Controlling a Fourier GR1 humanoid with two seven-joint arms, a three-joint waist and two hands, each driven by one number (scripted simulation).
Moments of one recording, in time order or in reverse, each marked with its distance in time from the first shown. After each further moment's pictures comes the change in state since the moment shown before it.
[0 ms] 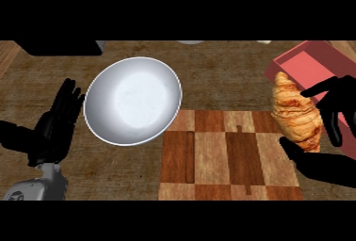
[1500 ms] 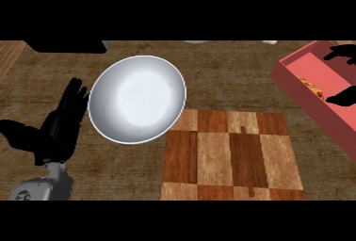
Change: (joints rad) left arm -0.007 -0.024 -0.020 -0.007 -0.020 0.001 0.006; right arm -0.262 -0.455 -0.190 1.281 0.161 -0.431 -0.589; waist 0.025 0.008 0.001
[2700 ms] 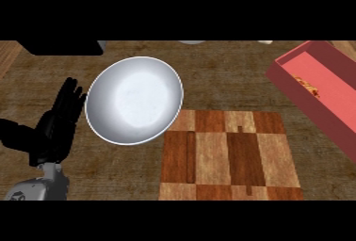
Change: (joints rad) left arm 0.001 0.009 0.016 -0.017 0.002 0.006 0.028; right arm -0.169 -0.088 -0.549 0.262 -0.730 0.156 -0.141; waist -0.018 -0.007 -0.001
